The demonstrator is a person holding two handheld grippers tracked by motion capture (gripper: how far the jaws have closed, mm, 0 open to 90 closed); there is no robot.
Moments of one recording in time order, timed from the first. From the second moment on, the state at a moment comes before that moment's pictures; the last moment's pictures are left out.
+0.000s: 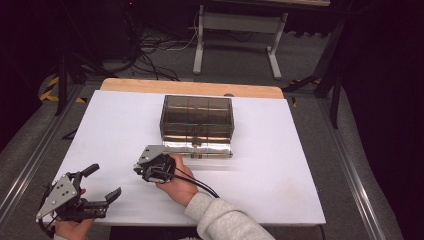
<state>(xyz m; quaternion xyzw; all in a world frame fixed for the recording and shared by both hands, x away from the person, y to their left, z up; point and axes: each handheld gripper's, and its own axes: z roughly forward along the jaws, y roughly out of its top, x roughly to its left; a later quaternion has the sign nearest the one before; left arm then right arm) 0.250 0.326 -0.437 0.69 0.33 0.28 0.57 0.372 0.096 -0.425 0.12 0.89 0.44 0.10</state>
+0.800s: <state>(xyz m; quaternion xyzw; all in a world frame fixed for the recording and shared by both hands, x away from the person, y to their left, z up) 0.250 0.324 -0.437 0.70 0.33 0.28 0.57 0.376 0.039 -0.408 0.15 0.87 0.45 0.13</state>
